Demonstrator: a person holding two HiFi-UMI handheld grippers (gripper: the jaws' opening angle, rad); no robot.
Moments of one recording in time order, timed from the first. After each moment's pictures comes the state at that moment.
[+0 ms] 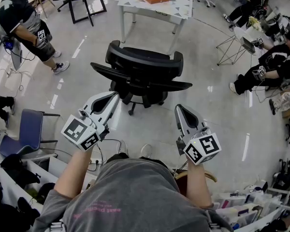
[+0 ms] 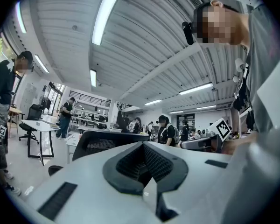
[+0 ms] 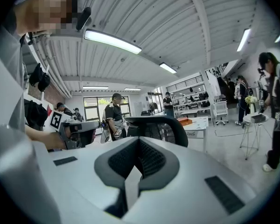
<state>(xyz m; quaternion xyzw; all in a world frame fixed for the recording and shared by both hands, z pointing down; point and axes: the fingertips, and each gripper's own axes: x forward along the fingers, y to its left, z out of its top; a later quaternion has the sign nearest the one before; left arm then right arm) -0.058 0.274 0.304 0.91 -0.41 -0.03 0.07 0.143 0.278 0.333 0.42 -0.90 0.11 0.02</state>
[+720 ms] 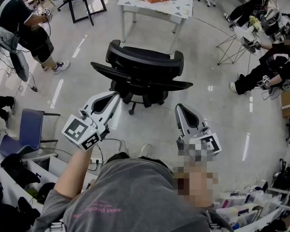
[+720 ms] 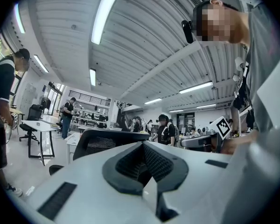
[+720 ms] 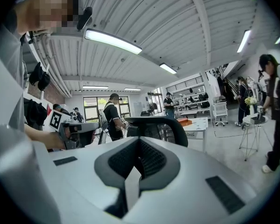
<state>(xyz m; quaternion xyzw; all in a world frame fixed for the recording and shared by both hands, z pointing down) -0.058 0.275 0.308 0.91 -0.41 -0.02 0.06 0.142 0.279 0.332 0.43 -0.90 0.10 0.02</state>
